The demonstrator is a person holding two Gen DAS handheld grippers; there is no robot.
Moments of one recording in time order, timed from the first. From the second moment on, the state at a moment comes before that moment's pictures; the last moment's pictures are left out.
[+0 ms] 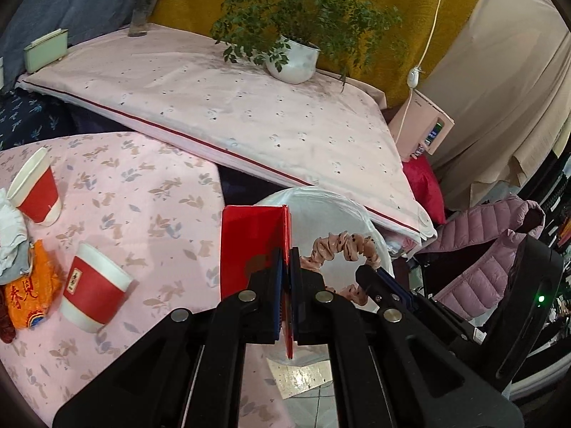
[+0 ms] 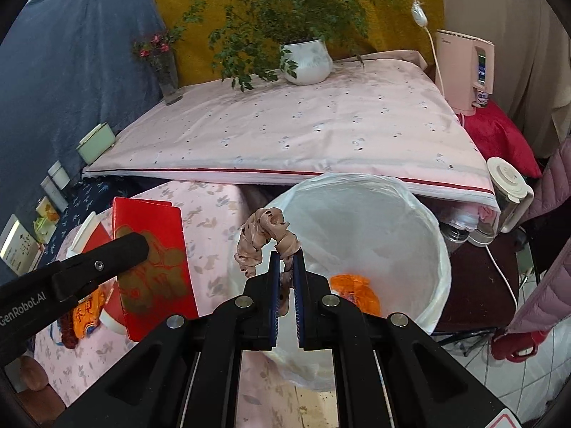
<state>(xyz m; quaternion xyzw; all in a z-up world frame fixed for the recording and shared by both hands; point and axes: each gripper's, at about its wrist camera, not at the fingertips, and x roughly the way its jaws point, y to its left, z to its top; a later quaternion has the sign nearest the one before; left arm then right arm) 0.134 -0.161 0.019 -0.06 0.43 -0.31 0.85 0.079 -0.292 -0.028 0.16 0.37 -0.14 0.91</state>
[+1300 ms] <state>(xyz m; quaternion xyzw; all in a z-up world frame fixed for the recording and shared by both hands) 0.145 -0.111 -0.004 -0.05 0.42 -0.20 0.88 0.081 -0.250 -0.028 0.14 0.36 -0.12 0.91</state>
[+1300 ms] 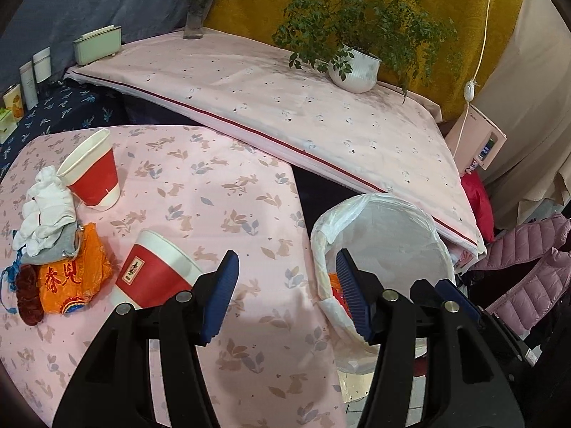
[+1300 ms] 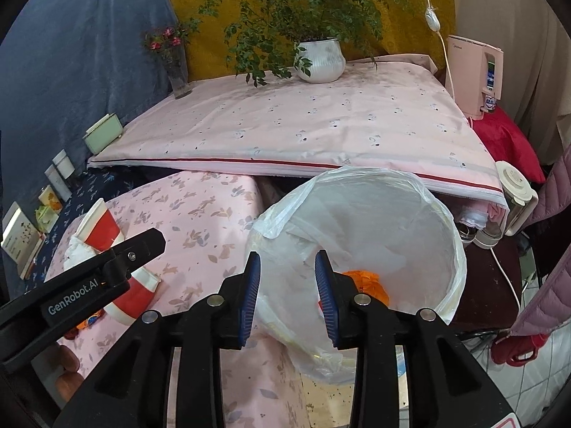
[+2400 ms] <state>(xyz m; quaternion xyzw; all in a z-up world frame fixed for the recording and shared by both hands) 0.144 0.107 -0.058 -0.04 0.44 0.00 0.90 0.105 -0.082 -0.057 0.10 0.42 0.00 0.90</state>
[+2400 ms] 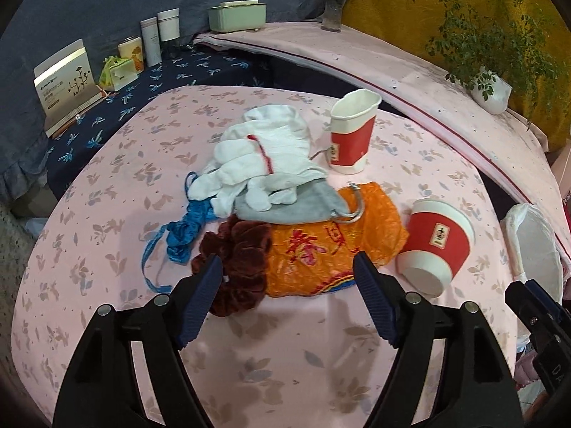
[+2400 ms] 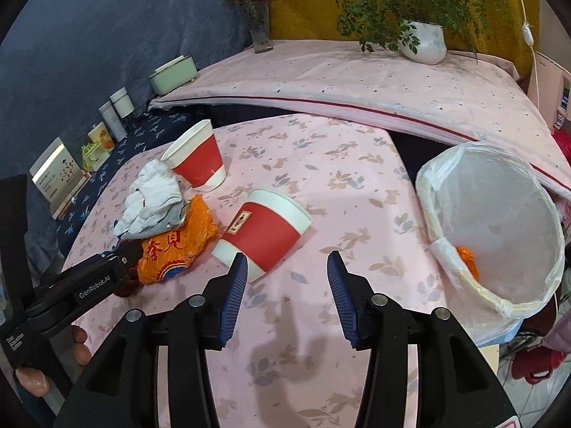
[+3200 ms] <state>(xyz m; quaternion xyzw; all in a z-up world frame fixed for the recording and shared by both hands) 0.159 0.144 -0.089 -0.07 0.47 -0.05 0.88 0.168 -0.004 -0.105 0.12 0.47 0.05 0.88</state>
